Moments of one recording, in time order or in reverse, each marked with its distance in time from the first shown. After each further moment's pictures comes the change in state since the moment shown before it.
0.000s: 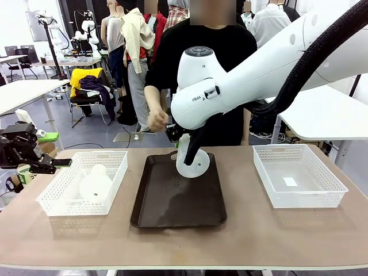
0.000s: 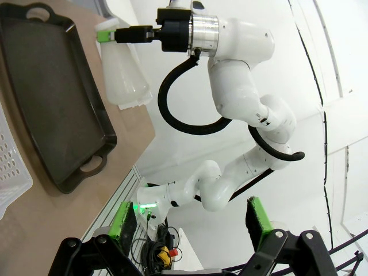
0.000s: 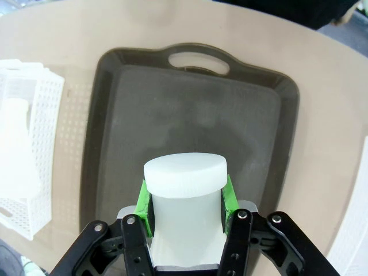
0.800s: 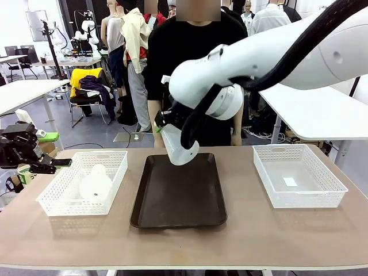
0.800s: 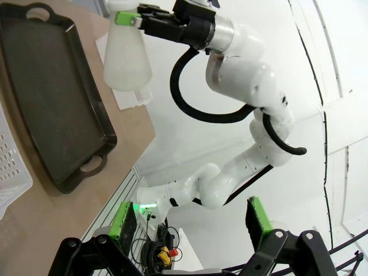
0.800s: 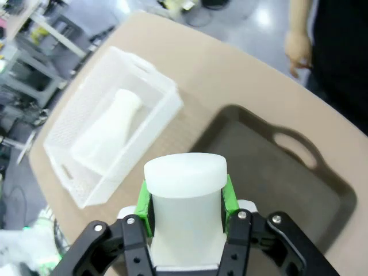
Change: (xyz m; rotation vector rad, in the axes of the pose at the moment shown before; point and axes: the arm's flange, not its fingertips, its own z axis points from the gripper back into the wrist) left arm 0.000 0.000 0.000 0.000 0.000 0.000; right arm 0.013 -0.006 0.026 0.475 -0.247 0.328
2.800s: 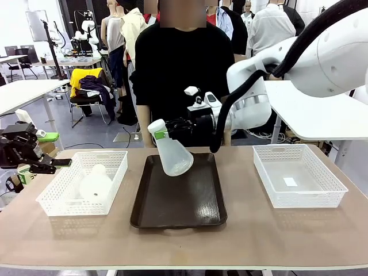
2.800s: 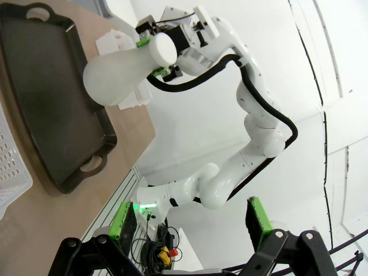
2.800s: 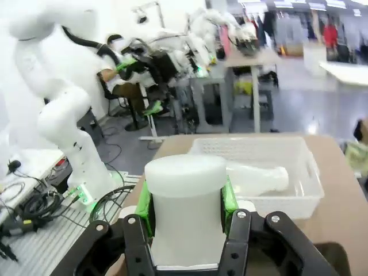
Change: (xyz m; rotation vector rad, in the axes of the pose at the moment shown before) left arm 0.000 0.000 0.000 0.000 0.000 0.000; right arm -0.073 -0.063 -0.023 0.874 -0.479 0.600
